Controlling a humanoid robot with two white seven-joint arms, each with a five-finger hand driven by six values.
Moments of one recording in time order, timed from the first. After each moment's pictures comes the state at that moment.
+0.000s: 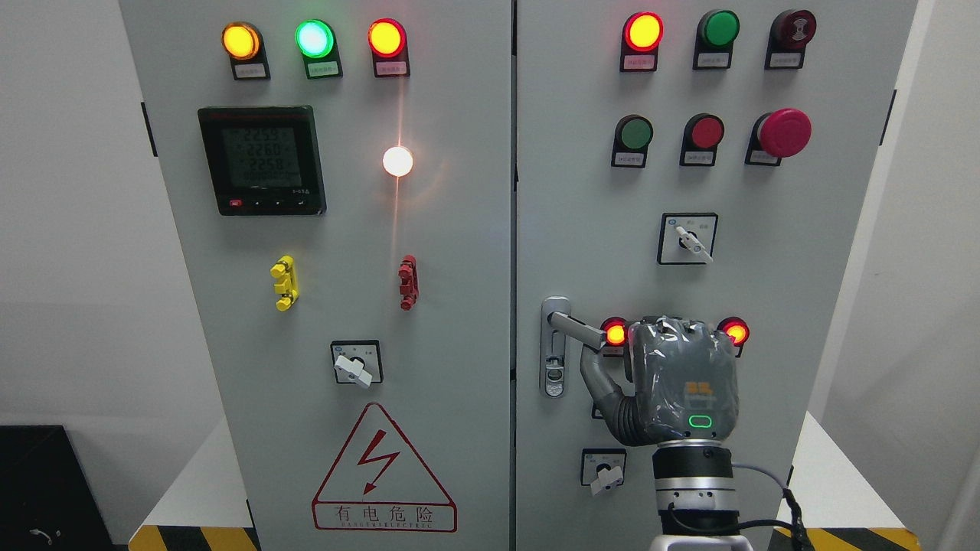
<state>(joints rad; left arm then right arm) -0.04 -0.11 -0.13 -0.05 0.14 -0.06 -0.06 -0.47 0.13 0.21 -1.81 1.54 0.24 -0.04</state>
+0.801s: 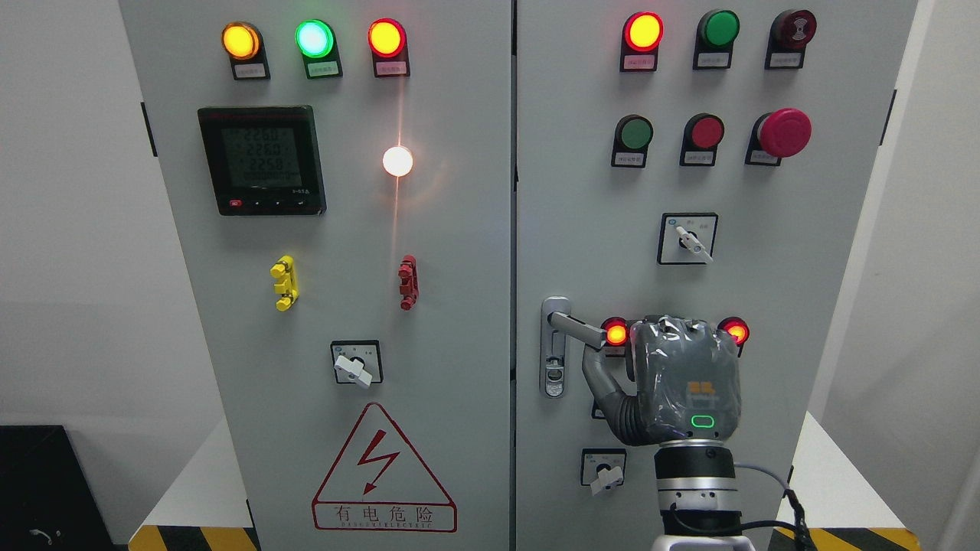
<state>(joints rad) -0.04 -0.11 -0.13 -0.05 0.14 -0.06 -0.06 -0.46 0.13 0.21 -1.82 1.54 0.24 -0.04</state>
